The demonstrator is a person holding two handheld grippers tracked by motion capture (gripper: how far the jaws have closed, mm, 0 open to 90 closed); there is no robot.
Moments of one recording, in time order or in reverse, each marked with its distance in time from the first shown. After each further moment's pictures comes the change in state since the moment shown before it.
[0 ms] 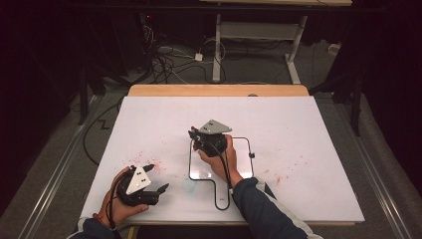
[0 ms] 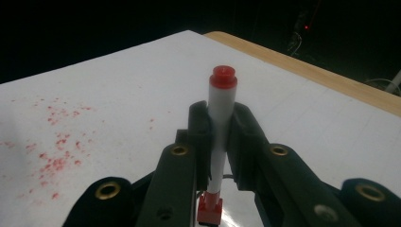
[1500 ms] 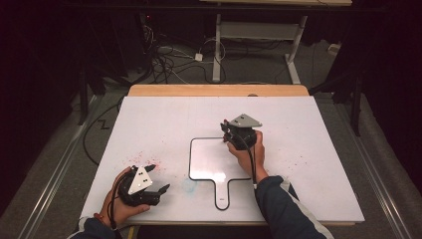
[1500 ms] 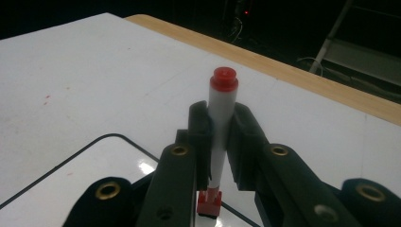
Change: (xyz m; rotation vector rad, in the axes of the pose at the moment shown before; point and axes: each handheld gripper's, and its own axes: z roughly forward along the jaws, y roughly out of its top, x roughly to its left) left arm -0.002 0.002 0.003 0.016 -0.004 0.006; right arm -0.067 -0.017 -0.042 0.040 -0.200 0.040
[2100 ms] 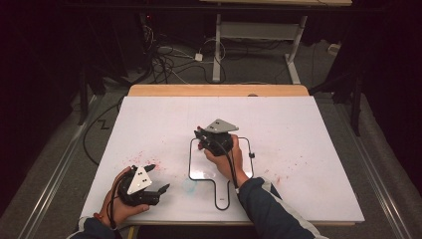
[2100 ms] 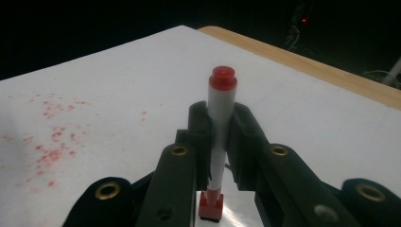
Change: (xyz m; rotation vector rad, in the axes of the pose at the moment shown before) left arm 0.000 0.000 -0.001 -0.012 -0.006 -0.002; right arm 0.066 0.013 0.021 -0.024 0.209 -0.023
